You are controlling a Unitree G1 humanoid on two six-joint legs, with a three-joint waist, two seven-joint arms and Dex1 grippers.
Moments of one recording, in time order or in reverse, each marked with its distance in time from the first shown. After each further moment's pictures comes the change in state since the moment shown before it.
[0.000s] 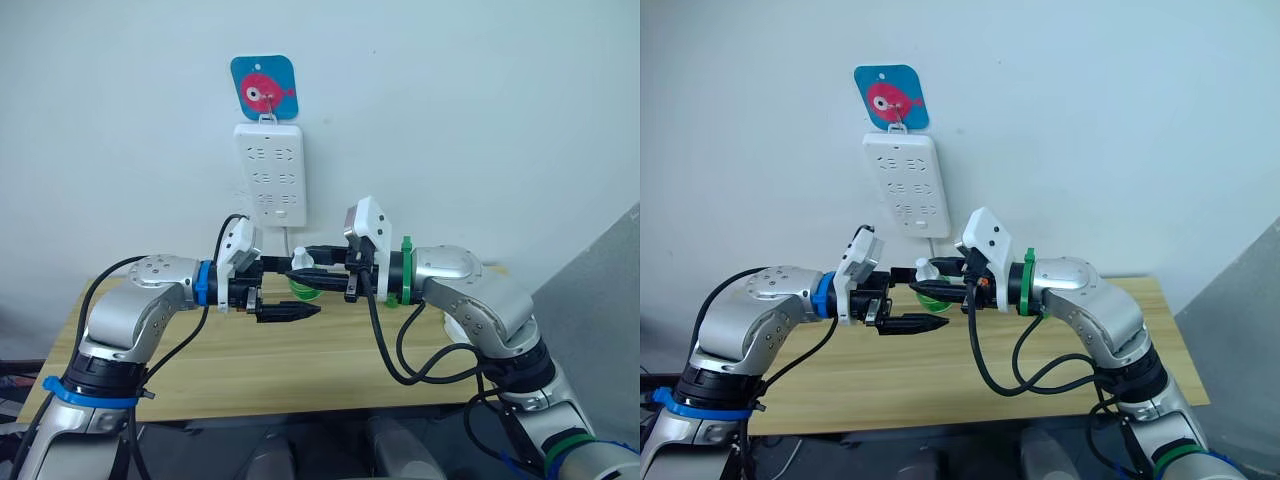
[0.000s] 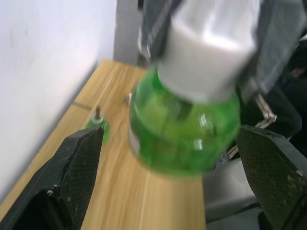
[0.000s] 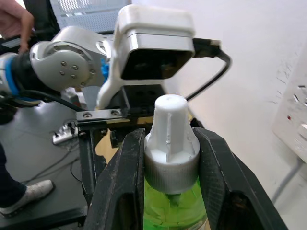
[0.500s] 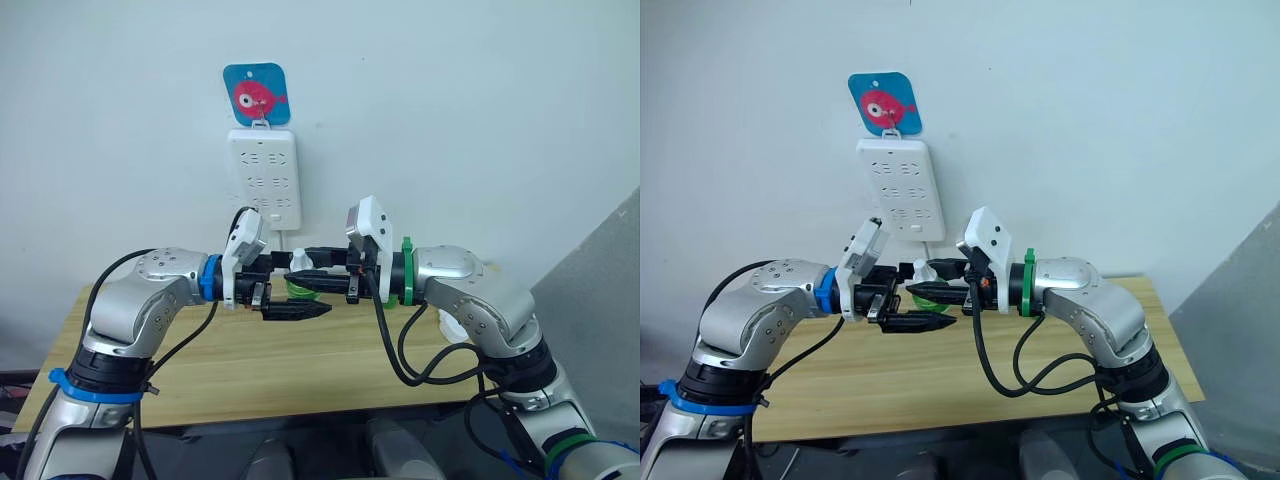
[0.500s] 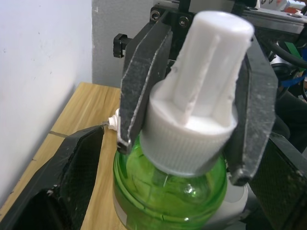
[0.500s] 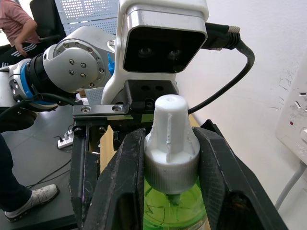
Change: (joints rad) left arm -0.017 -0.012 -0.001 -0.034 -0.039 0.033 -0.002; right arm 0.000 -0.005 -0.002 0.000 0.037 0.003 0.005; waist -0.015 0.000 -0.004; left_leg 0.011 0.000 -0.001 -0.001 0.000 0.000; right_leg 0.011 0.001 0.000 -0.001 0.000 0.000
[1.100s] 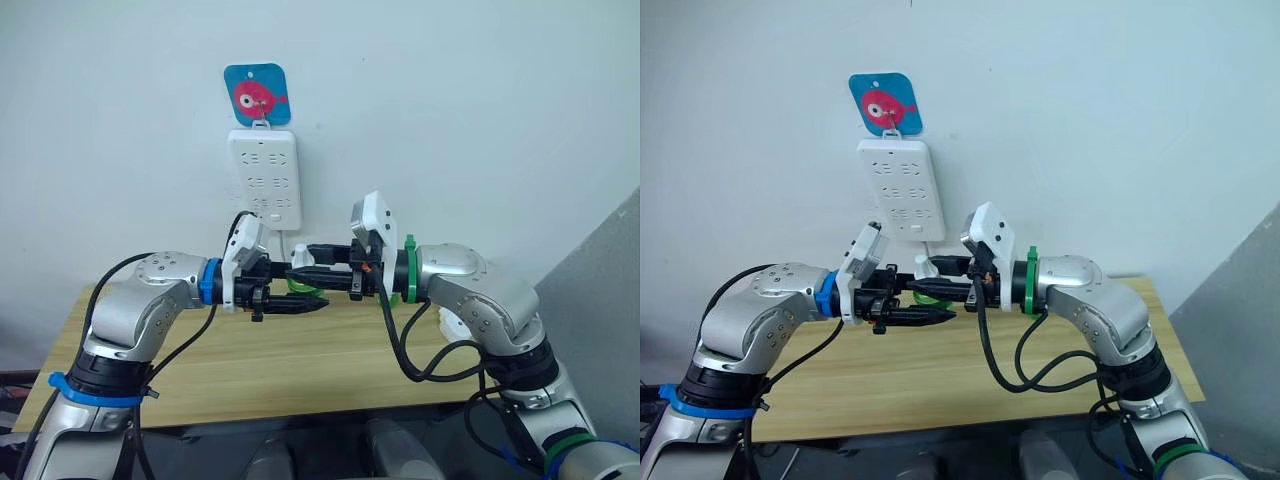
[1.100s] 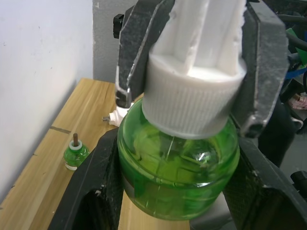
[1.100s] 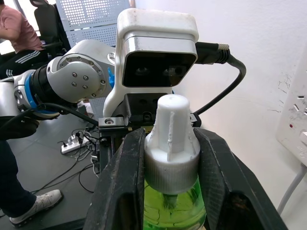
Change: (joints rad) left arm 0.016 -0.004 -0.002 0.007 0.014 -0.019 -0.001; right arm -0.005 -0.001 -0.027 0.000 0.038 0.023 -0.002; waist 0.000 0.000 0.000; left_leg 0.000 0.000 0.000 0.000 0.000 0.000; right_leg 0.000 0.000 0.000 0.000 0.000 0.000
